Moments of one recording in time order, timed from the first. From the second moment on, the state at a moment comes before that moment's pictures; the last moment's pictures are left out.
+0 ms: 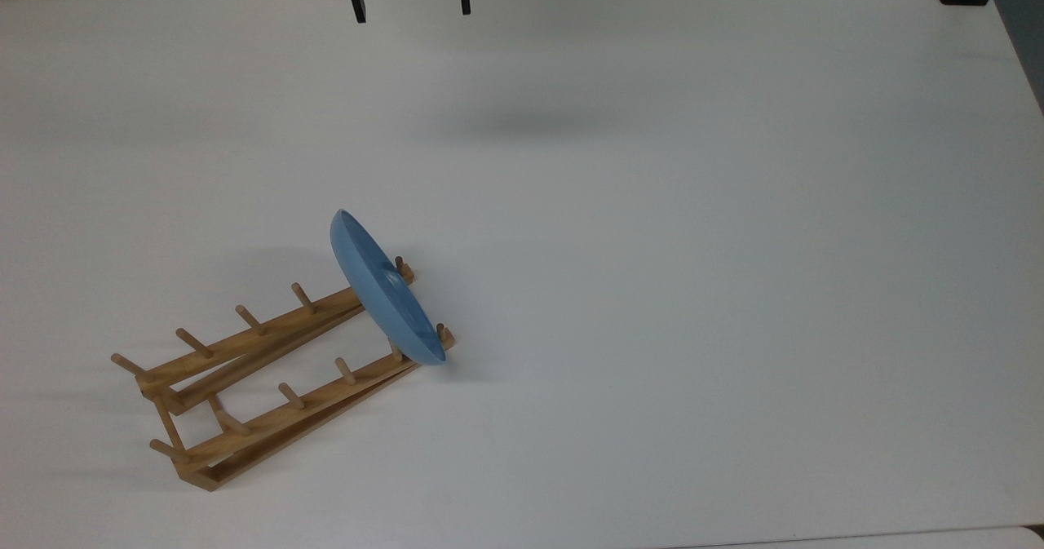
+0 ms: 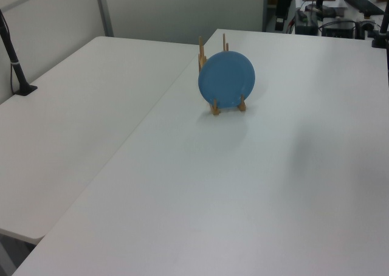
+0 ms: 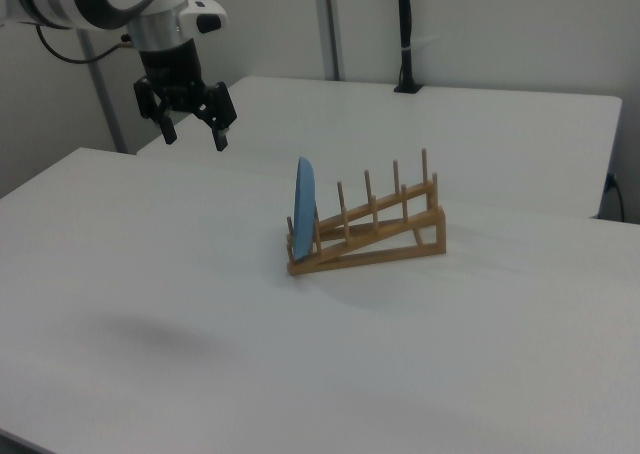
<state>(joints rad) 0.05 0.03 -0.03 -1.56 0.02 1.67 -0.11</state>
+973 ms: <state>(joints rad) 0.05 0.02 -0.03 -1.56 0.02 1.67 -0.09</state>
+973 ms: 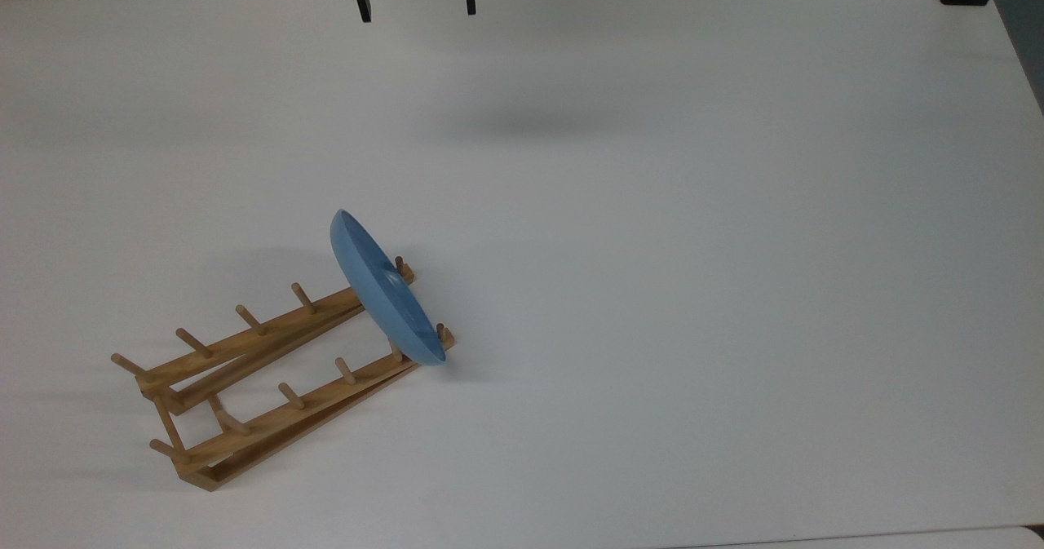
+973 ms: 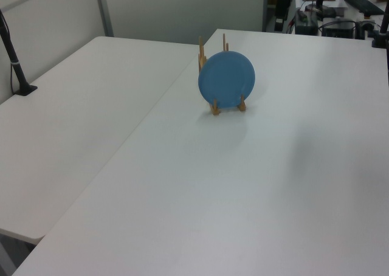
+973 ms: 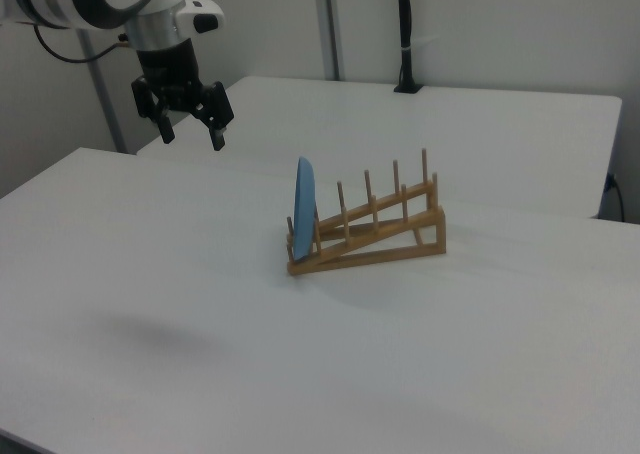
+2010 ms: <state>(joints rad) 0.05 0.02 -0.04 -1.56 0.02 1.67 -0.13</state>
